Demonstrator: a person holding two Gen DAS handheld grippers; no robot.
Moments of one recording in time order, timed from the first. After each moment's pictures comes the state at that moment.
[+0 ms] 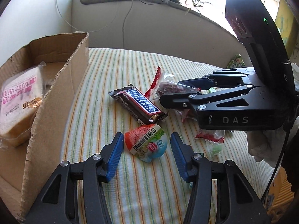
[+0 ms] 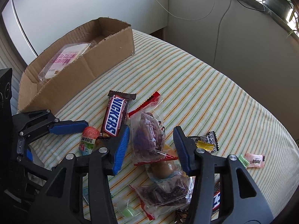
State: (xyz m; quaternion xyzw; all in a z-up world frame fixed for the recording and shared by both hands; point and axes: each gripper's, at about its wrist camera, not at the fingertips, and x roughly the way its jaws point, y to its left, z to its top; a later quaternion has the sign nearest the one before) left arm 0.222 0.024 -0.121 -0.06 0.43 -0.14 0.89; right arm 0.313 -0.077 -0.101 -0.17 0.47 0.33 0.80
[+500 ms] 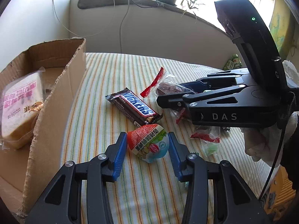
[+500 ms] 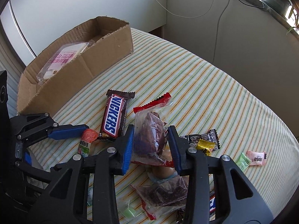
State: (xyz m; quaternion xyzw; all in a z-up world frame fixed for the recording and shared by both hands) left arm 0.221 0.019 -0.112 -0.06 0.41 -0.15 0.90; right arm 0.314 -0.079 -0.101 -0.17 0.47 0.32 0.80
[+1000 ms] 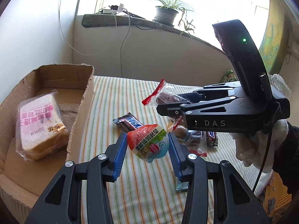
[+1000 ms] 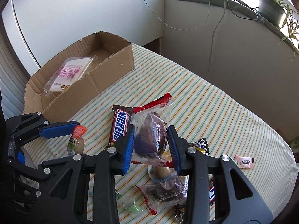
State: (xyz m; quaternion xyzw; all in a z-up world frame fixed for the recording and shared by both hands) left arm 0.200 0.041 -0.076 -0.07 0.35 -0.15 0.92; right arm 0.305 -0.082 -0.064 -0.16 0.44 0.32 0.82
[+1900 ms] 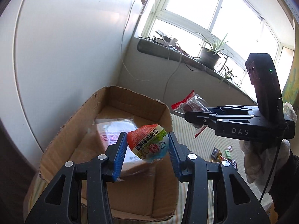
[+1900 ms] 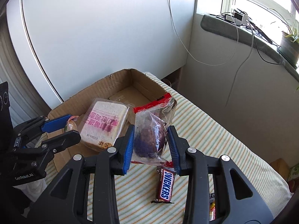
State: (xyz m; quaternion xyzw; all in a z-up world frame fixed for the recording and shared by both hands) left arm 0.184 0.166 -0.051 -0.17 0.28 -0.03 0.95; right arm 0.306 0.024 -0.010 -0.17 0.38 0.37 0.83
